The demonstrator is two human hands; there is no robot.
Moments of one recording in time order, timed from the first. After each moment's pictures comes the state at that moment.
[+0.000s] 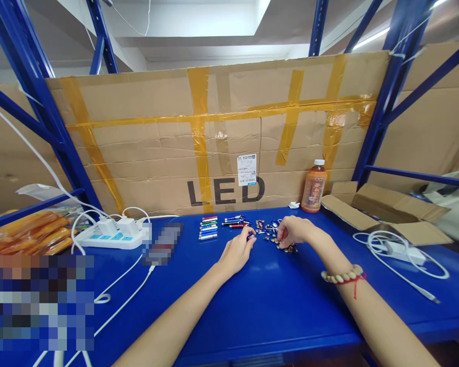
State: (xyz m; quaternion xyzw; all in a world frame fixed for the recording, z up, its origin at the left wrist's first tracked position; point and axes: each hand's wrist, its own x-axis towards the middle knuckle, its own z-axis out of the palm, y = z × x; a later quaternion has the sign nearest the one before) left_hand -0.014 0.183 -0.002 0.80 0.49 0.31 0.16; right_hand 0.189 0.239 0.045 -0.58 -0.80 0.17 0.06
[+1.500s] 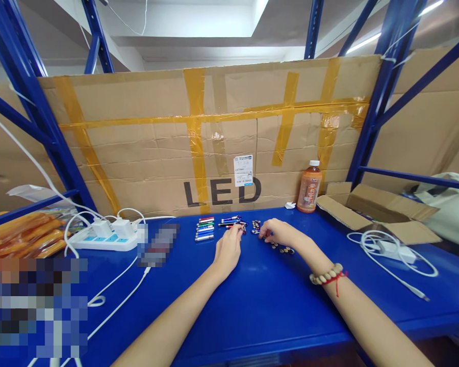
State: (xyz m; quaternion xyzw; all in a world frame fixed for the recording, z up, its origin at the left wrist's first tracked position) left_hand -0.015 0.186 -0.004 0.74 0.56 0.37 0.10; right_hand 0.167 0.239 0.033 -0.50 -0.86 0.09 0.09
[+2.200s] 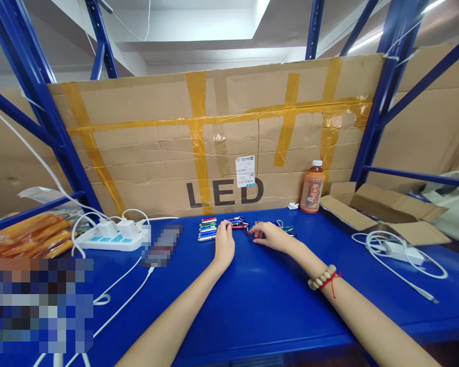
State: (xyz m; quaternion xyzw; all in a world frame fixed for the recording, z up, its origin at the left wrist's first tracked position) left_hand -0.023 0.208 -0.015 0.63 0.54 0.54 0.14; right_hand 0.151 0.253 0.001 -0.39 -0.89 0.11 0.20
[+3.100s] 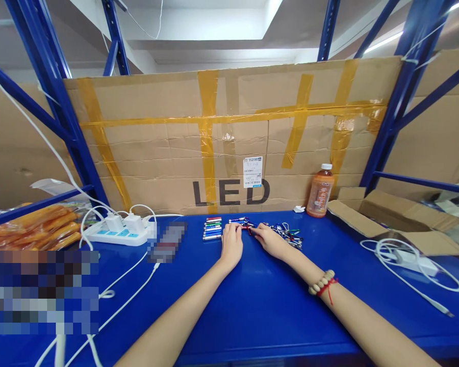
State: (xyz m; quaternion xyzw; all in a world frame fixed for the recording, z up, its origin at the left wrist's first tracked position) left_hand -0.022 0.213 -0.022 0.65 0.56 0.50 0.15; right_hand 0.130 0.255 -0.019 -0.41 -0.89 0.02 0.19
